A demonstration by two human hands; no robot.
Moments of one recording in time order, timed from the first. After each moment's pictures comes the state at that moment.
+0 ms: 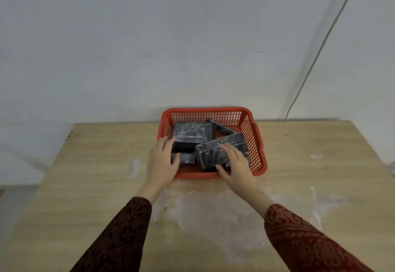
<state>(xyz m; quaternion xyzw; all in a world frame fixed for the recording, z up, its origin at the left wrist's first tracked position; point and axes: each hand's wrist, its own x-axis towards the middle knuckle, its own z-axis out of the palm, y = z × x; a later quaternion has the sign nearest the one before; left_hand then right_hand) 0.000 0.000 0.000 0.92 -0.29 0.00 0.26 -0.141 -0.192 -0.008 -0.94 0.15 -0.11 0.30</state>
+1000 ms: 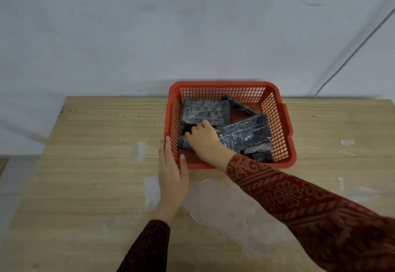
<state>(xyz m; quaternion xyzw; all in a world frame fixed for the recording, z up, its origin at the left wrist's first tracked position) -0.034 0.012 -0.056 0.88 -0.14 0.00 0.46 0.009 -0.119 -0.002 -0.98 -0.05 0.15 -0.10</state>
